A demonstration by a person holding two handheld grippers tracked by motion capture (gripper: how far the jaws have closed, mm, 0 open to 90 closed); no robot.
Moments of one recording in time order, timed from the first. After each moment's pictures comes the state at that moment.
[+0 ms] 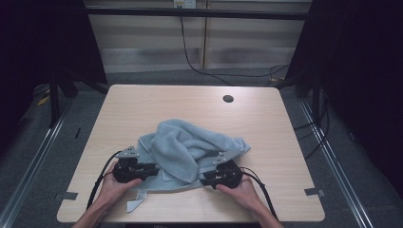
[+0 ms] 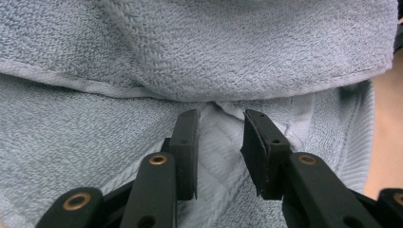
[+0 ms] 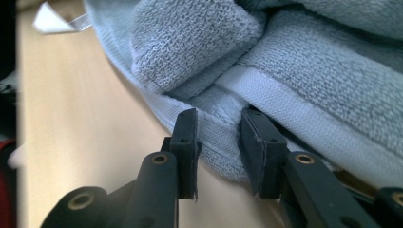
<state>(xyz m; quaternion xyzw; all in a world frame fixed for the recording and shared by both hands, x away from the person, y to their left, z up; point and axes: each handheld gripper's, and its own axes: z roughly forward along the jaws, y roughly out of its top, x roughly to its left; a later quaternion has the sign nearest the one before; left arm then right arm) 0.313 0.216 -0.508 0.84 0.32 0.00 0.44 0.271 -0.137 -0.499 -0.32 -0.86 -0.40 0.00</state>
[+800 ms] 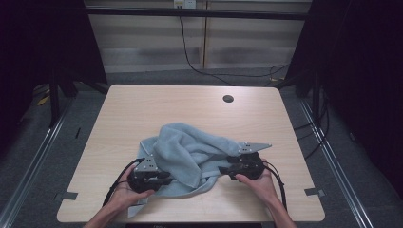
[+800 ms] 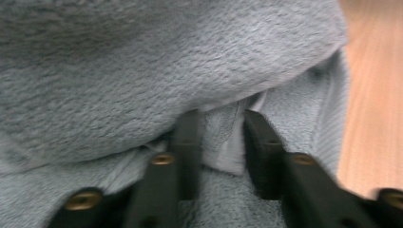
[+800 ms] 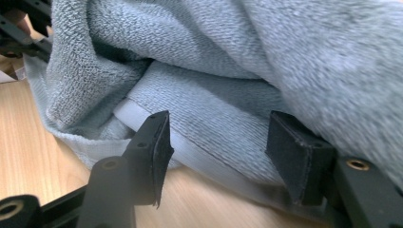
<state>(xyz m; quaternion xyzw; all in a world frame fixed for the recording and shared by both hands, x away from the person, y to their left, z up) 0.287 0.171 -0.503 0.88 0.21 0.03 0.42 0.283 -0.200 -0.486 -0.38 -0.81 -0.44 -0.07</state>
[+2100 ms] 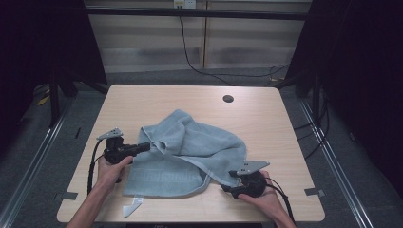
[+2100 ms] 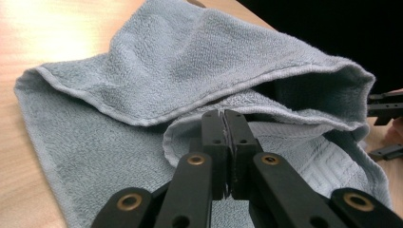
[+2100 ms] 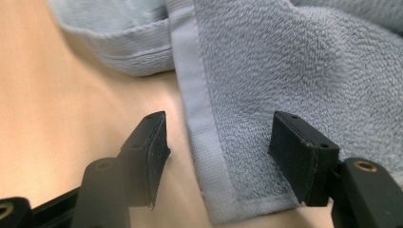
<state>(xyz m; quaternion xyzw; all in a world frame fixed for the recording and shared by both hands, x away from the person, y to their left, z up) 0.357 0.244 -0.488 0.74 0.39 0.00 0.54 0.243 -0.197 -0.507 -0.31 -0.86 -0.40 -0.11</state>
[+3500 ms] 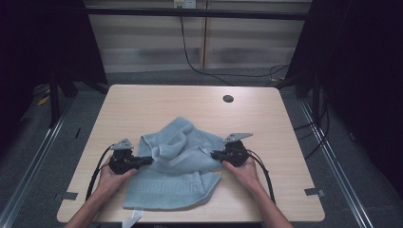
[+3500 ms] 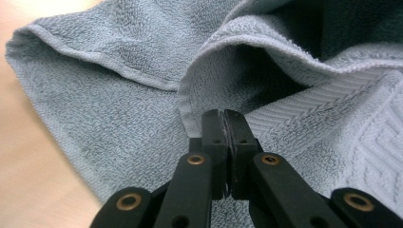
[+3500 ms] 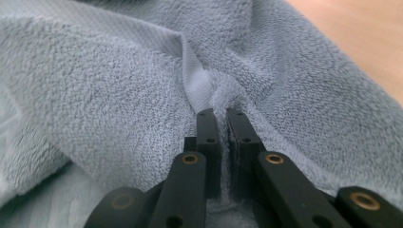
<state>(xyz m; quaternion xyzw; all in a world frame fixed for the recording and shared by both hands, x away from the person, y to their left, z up) 0.330 0.230 -0.509 0.83 0.34 0.01 0.45 0.328 -0.169 -0.505 -0.39 -0.82 -0.41 -0.08</state>
